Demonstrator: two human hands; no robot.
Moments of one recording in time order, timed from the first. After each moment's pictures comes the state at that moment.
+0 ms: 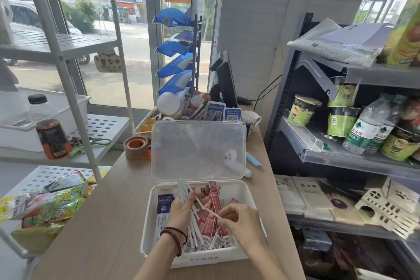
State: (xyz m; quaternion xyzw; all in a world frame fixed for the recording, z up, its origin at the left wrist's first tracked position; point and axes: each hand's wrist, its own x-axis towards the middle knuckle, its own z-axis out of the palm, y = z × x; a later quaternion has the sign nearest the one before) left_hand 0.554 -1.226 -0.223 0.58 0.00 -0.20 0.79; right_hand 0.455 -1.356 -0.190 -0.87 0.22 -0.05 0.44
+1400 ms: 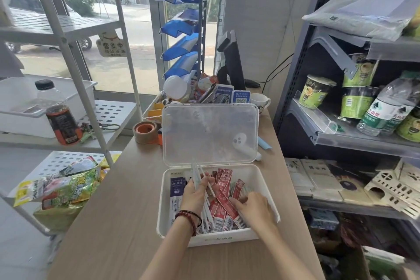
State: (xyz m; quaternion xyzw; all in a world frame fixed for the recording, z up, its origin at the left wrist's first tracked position) left_hand 0.549 -1.223 -0.221 0.60 0.00 -0.21 0.77; right_hand 0.477 -1.366 -0.242 -0.91 0.33 0.01 0.25
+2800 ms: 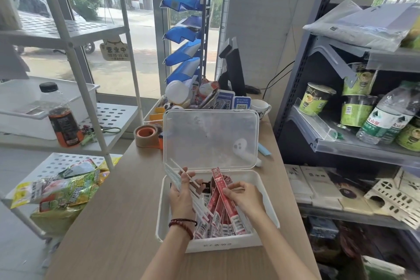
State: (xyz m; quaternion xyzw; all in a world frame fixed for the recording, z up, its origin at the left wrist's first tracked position) left_hand 0.552 -1.215 -0.208 0.44 0.07 -0.05 0.90; right_hand 0.503 -1.361 -0.212 -0.81 0.29 -0.05 0.50
